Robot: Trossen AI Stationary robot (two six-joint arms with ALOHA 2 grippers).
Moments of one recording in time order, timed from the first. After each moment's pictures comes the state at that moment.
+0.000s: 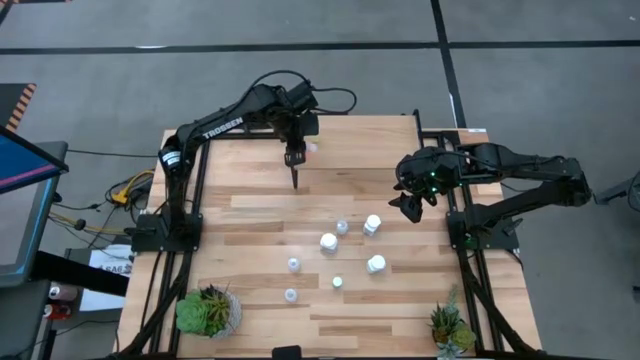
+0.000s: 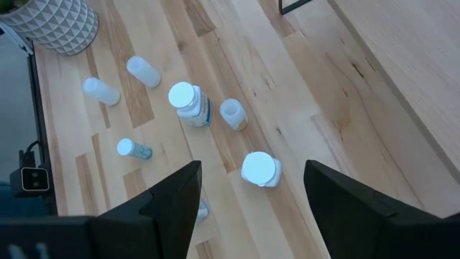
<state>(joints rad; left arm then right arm) 0.52 1.95 2.03 -1.29 0.09 0.39 -0.05 1.09 1.26 -1.03 0.02 0.42</state>
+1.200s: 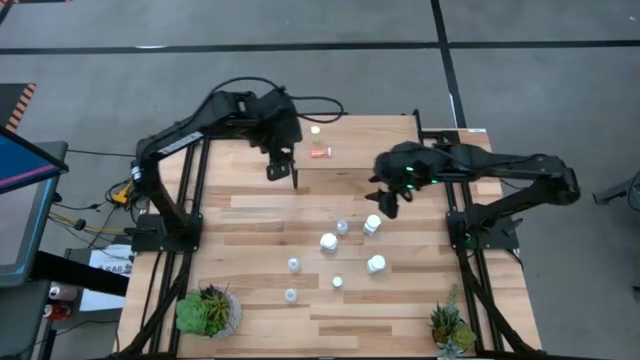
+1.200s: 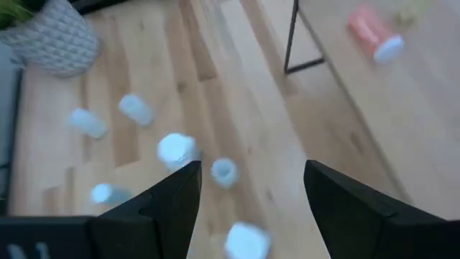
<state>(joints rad) 0.35 1.69 2.05 -1.41 0.03 0.17 -0.11 1.25 1.26 -0.75 0.03 0.19</state>
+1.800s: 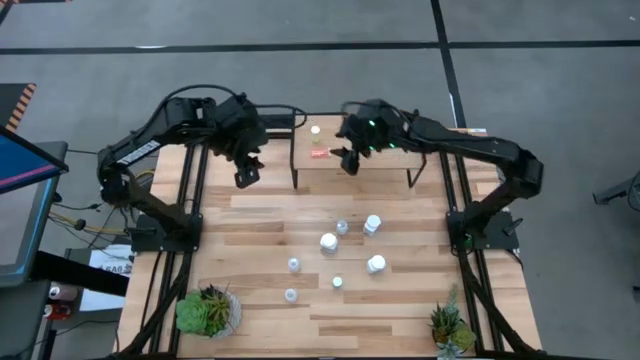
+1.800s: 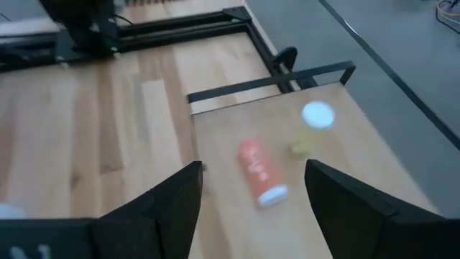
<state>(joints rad) 0.31 1.44 1.88 -1.50 -0.02 0.02 -0.40 1.58 1.47 -0.49 -0.03 -0.10</state>
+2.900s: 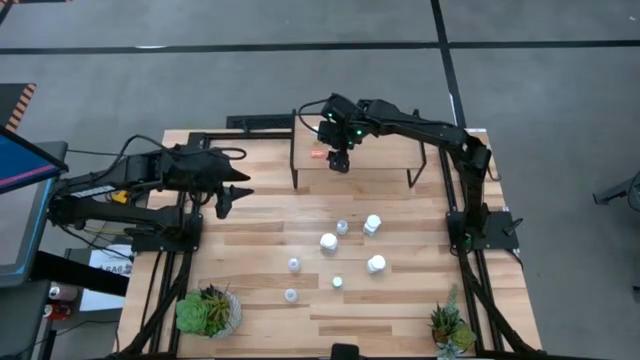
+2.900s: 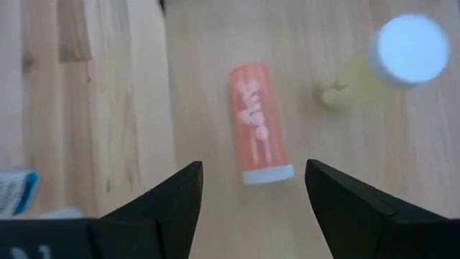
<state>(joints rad) 0.15 0.80 1.01 -0.80 -0.04 -0.25 -0.45 1.95 1.86 -0.92 -0.11 -0.32</state>
